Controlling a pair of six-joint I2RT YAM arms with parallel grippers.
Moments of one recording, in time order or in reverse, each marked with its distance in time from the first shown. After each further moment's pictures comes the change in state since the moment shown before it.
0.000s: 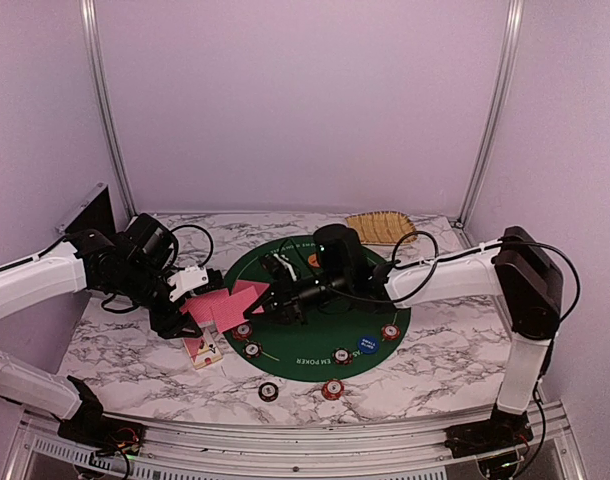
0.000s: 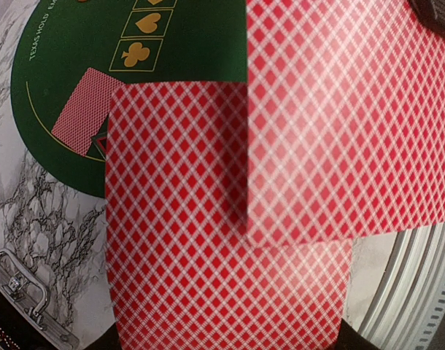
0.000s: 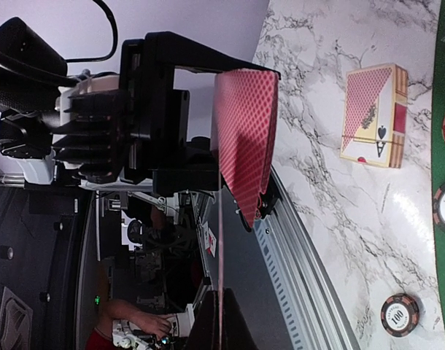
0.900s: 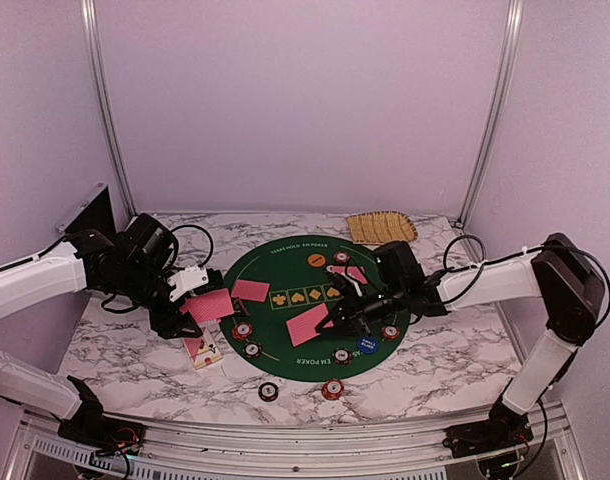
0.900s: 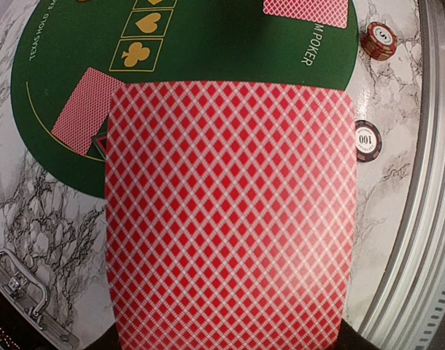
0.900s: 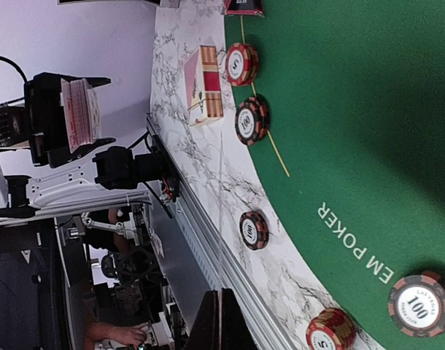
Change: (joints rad) left arm 0.000 0.000 0.000 0.000 0.000 0.000; right arm -0.229 -0.220 -0.352 -0.218 -0.018 -0.213
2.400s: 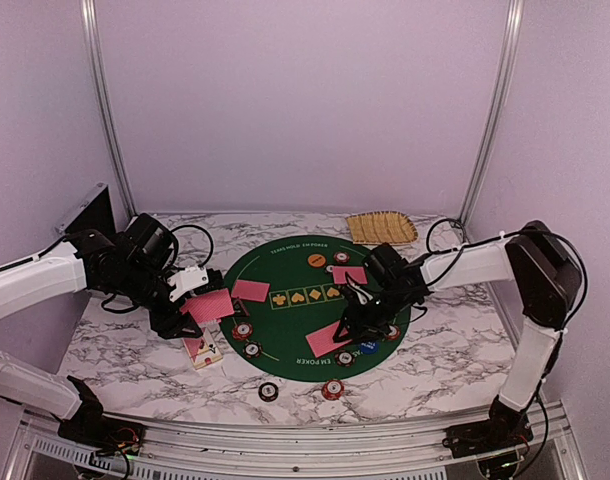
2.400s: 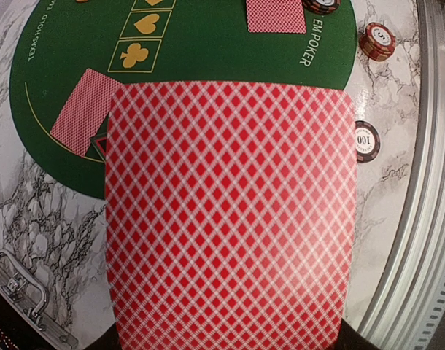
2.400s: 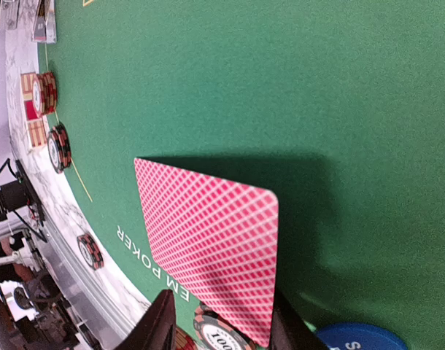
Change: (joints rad) left arm 0.000 0.000 0.000 0.000 0.003 0.000; right arm -0.070 0.163 0.190 -0.527 0.312 -0.418
